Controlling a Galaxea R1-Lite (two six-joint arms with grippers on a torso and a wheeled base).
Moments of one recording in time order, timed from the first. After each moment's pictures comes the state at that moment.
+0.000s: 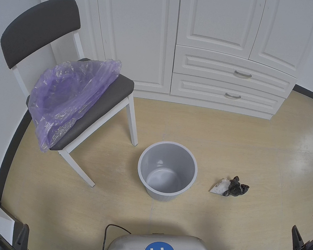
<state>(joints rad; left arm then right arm) 0.00 0.02 -0.02 -0.10 -0.17 0.08 0.00 0.02 -0.02 -0.01 0.01 -0.04</state>
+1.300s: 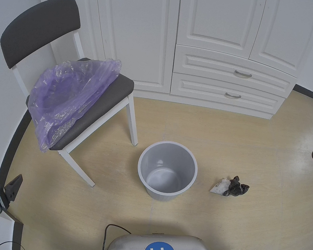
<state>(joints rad) -0.05 0.70 -0.40 -0.03 0.12 0.09 0.04 0.72 -0.59 -0.08 0.05 -0.08</state>
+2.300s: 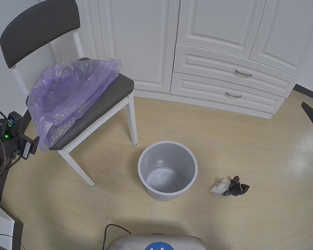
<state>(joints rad) -0.09 1.31 -0.61 -0.42 0.40 0.52 0.11 1.02 -0.56 -0.64 0.06 0.26</state>
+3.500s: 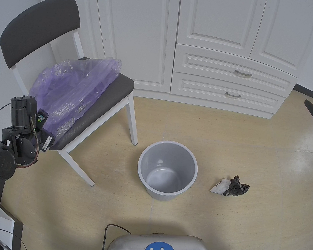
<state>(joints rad) -0.17 1.62 -0.72 -0.60 0.65 0.61 0.11 1.00 -0.56 -0.65 0.06 0.26</state>
